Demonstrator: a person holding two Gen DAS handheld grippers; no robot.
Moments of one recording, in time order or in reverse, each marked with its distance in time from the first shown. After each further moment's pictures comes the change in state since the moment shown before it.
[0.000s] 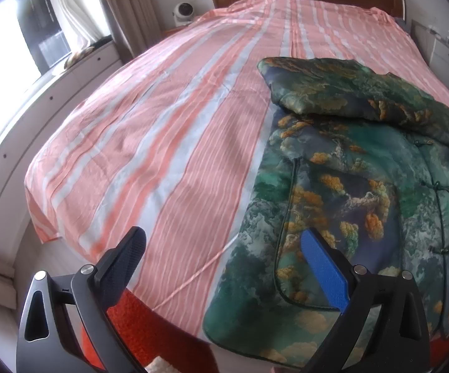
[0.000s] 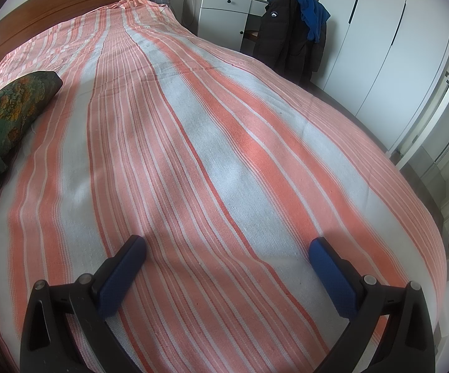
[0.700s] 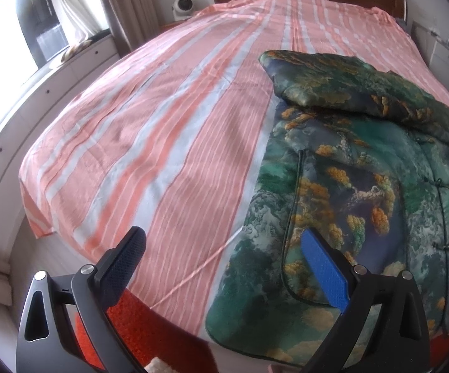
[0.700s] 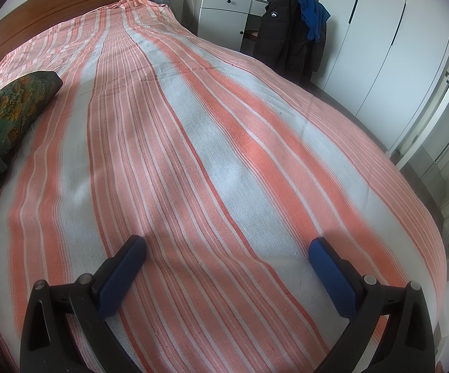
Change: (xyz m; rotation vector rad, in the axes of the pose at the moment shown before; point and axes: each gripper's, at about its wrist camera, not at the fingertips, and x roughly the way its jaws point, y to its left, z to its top) left arm 0.011 0.009 -0.007 -0.012 0.018 -0.024; right arm 0.000 0.000 0.000 0.000 0.000 0.000
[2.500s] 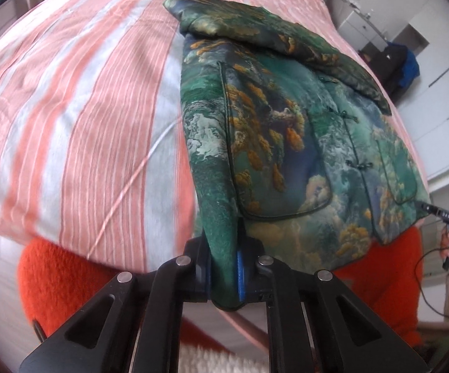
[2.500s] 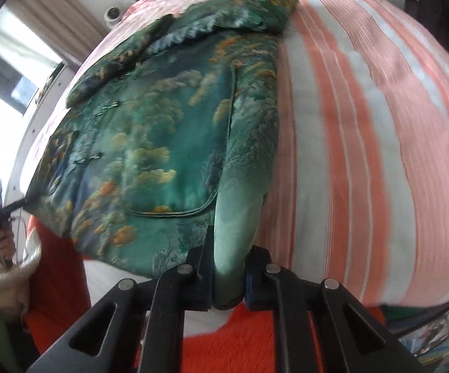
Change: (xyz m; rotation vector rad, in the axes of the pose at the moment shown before) left arm -0.002 0.020 -0.043 0.130 0.252 -0.551; right arm -0.174 0.054 -0.108 -0.343 0.348 0.738
